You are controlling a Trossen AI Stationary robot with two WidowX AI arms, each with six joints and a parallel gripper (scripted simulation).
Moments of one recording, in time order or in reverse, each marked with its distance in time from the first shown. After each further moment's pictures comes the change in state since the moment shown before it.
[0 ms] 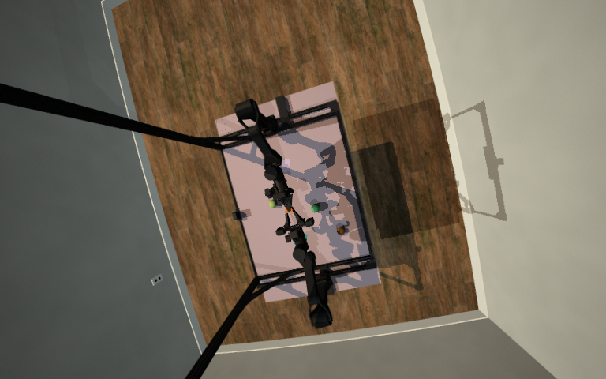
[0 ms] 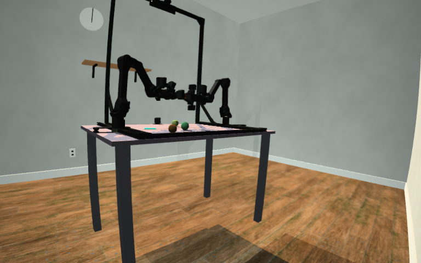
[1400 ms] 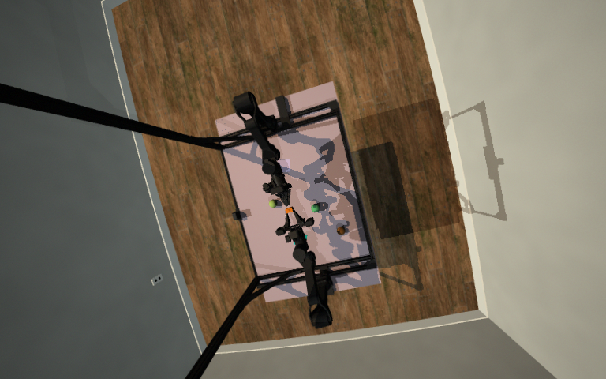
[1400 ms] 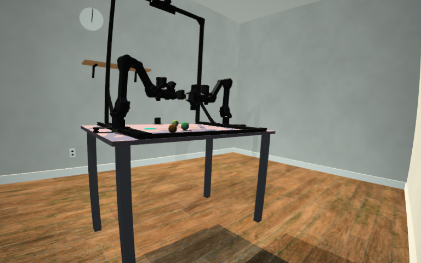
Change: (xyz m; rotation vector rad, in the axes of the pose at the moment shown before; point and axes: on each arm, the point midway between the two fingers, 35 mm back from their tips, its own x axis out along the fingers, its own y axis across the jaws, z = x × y) left arm -0.026 0.002 0.000 0.000 -0.001 -0.004; right arm 0.000 0.000 0.000 0.000 0.000 0.001
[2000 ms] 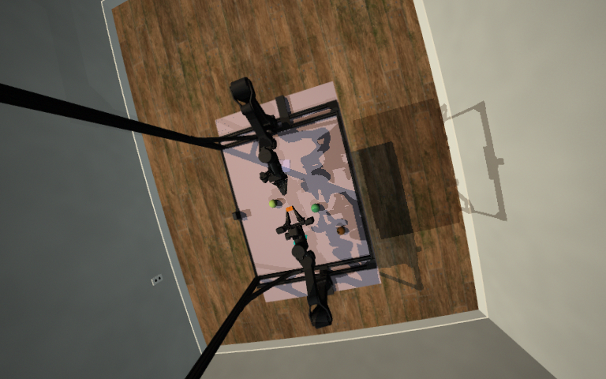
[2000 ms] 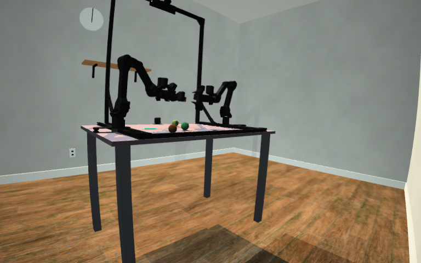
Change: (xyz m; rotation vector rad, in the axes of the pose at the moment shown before) left arm -0.053 0.001 -0.004 -0.087 0.010 -0.004; right arm 0.003 0.000 -0.016 -0.005 0.089 0.000
